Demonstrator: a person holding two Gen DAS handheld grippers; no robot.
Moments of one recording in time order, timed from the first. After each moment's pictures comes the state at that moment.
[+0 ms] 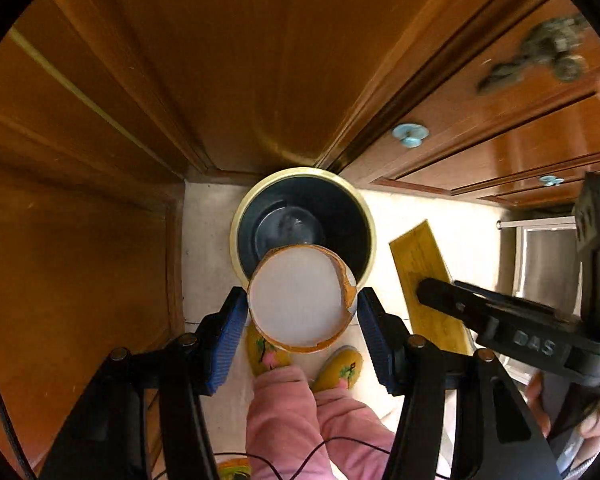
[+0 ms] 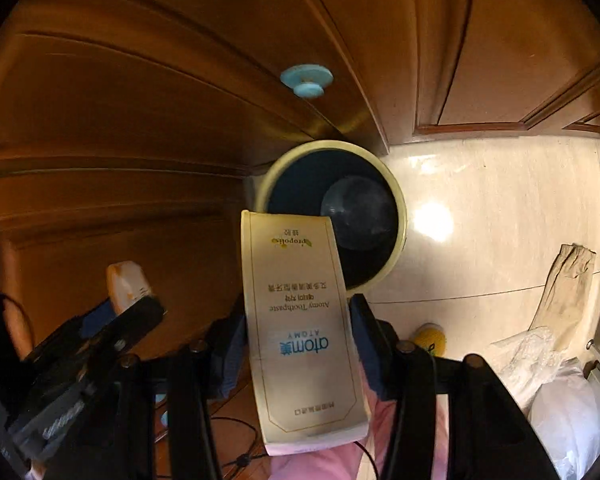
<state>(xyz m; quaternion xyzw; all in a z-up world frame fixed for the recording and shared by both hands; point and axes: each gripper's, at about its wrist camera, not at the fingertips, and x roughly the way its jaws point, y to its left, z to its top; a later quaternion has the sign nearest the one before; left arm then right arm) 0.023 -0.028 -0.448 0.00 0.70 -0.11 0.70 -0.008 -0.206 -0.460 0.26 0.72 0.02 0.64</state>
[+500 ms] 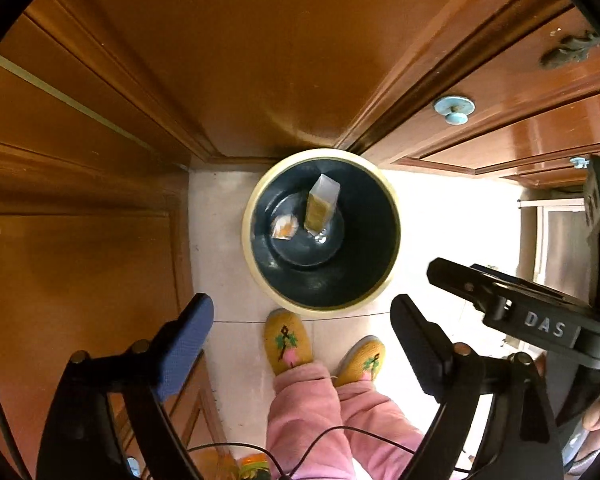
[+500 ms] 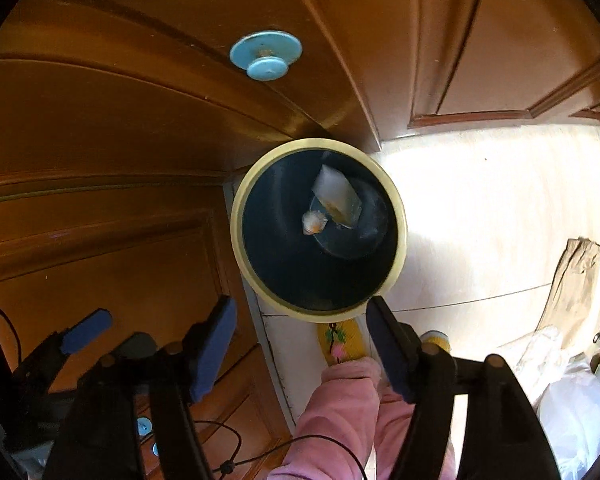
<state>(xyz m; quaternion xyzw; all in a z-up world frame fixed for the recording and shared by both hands) 0.039 -0.023 -0.488 0.03 0.72 -0.10 0.68 -0.005 -0.207 -0.500 0.27 0.72 -0.01 0.63</state>
